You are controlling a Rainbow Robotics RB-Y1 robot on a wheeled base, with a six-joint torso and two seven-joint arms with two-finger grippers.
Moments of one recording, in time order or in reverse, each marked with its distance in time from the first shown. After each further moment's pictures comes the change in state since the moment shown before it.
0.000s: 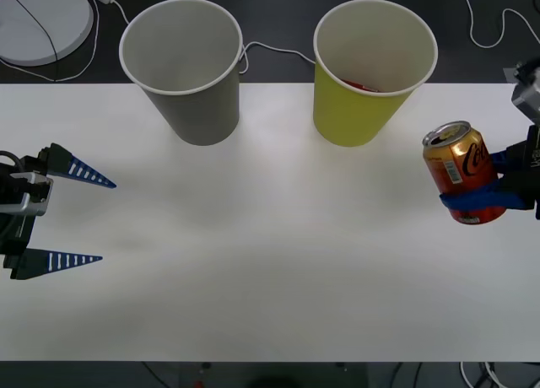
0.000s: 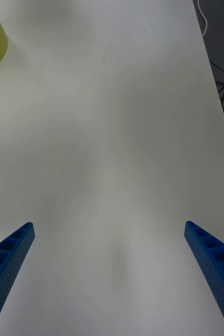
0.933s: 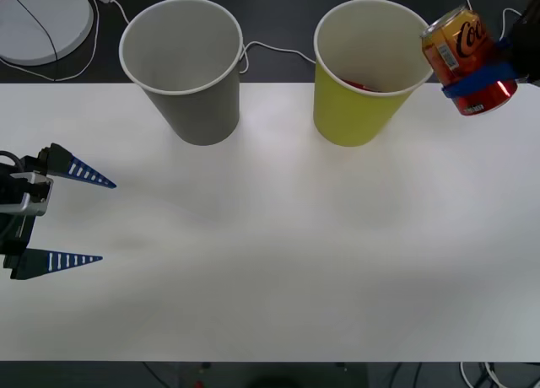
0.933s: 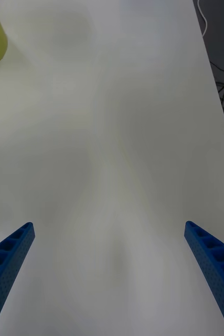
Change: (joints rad) right arm -0.714 -0.080 0.412 0.370 0.127 -0.128 -0.152; left arm 0.000 0.000 0.000 0.000 0.000 0.000 0.000
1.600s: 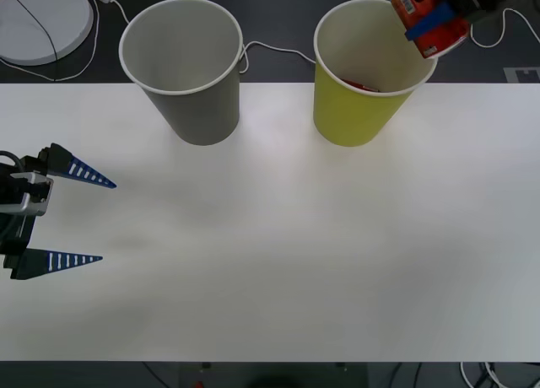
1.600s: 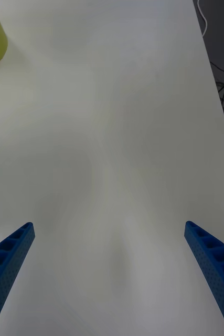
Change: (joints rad) right arm -0.345 0.245 0.187 0.414 0.294 0.020 0.039; left arm 0.000 0.000 0.000 0.000 0.000 0.000 0.000
